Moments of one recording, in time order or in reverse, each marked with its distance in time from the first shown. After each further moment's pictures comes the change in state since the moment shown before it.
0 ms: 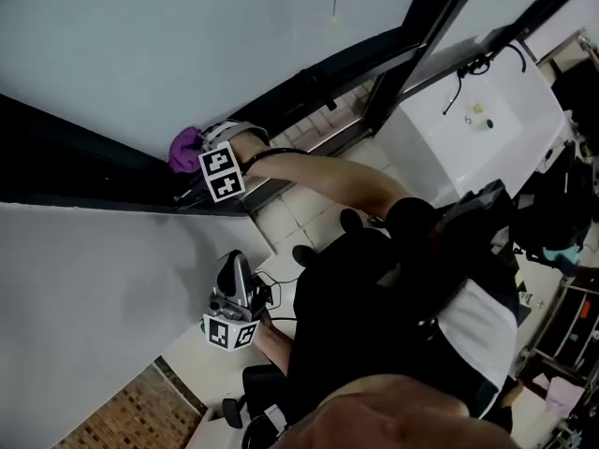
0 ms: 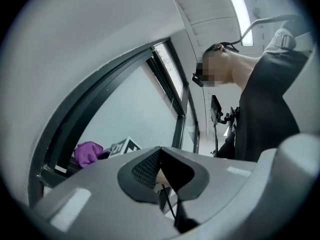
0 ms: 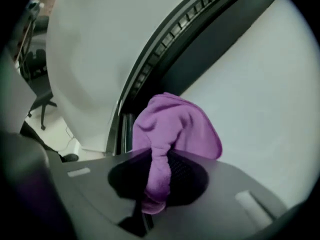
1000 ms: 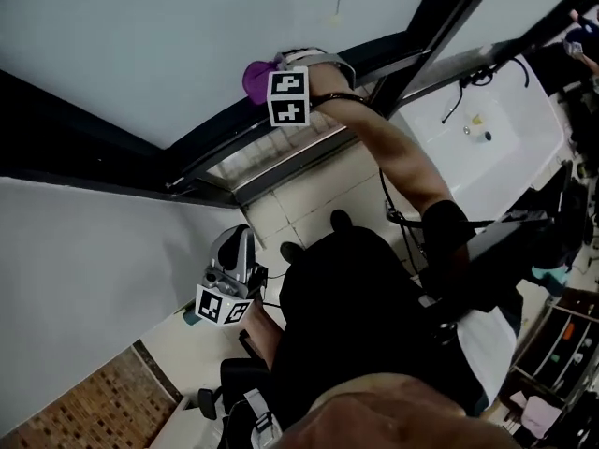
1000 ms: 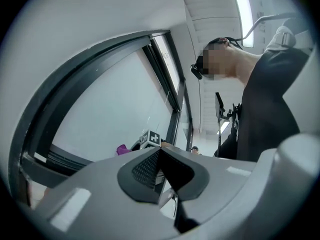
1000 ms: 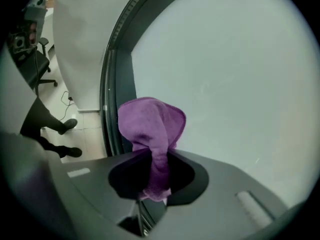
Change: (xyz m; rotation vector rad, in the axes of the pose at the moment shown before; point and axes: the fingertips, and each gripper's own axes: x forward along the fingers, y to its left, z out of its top) left arm 0.042 -0.023 -0.030 -0.038 0.058 -0.094; right arm -0.126 -0.077 -0.208 0.033 0.447 -0.048
